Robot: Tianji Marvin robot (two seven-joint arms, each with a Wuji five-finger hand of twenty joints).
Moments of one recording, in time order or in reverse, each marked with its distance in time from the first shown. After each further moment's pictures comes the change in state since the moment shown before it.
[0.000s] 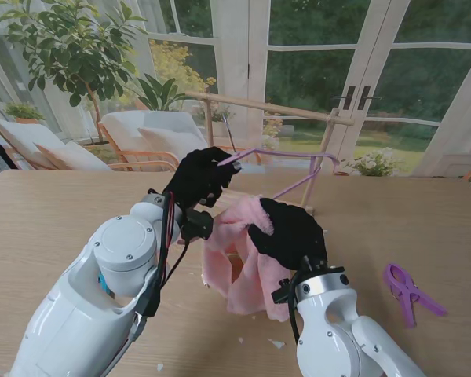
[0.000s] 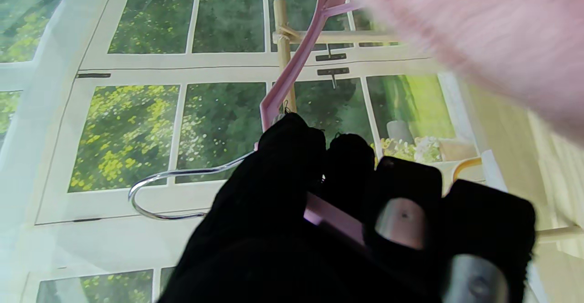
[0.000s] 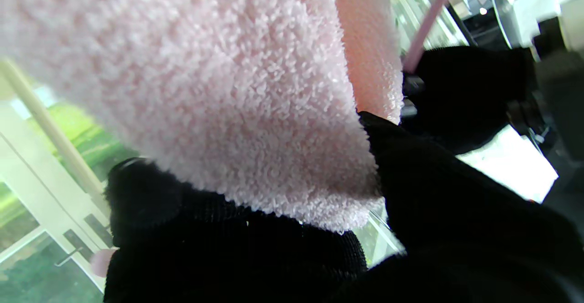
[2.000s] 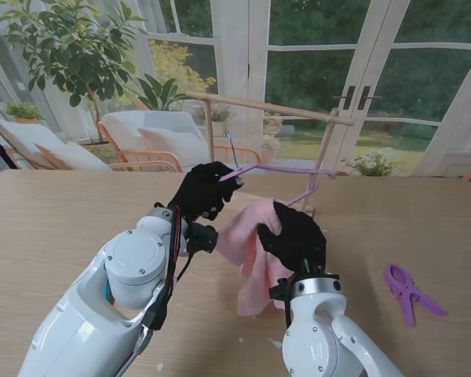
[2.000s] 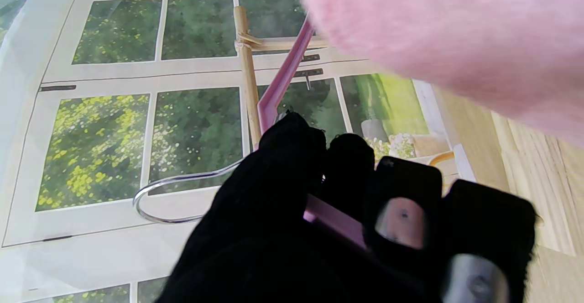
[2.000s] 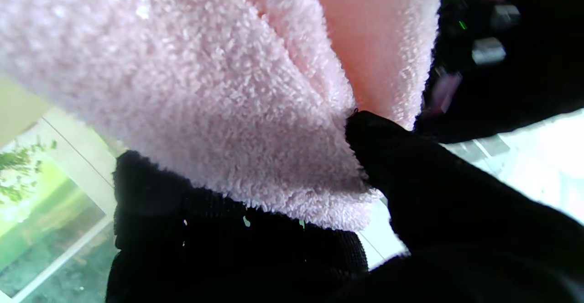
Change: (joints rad) left arm 0.036 0.002 0.040 0.024 0.065 -0.009 0.027; right arm 0.055 -0.051 -0.046 0.145 0.098 0.050 -0.210; left_hand -0.004 -0.009 0.018 0.000 0.000 0.001 0.000 0.002 0.000 0.000 0.000 0.000 0.000 0.000 -0.001 0.000 0.000 0.000 0.000 -0.010; right_hand -0.014 -0.016 0.030 0.000 0.011 -0.017 -0.017 0.023 -0.062 -0.011 -0.050 -0.047 -0.074 0.012 -0.105 -0.021 -0.086 0.000 -0.092 0.008
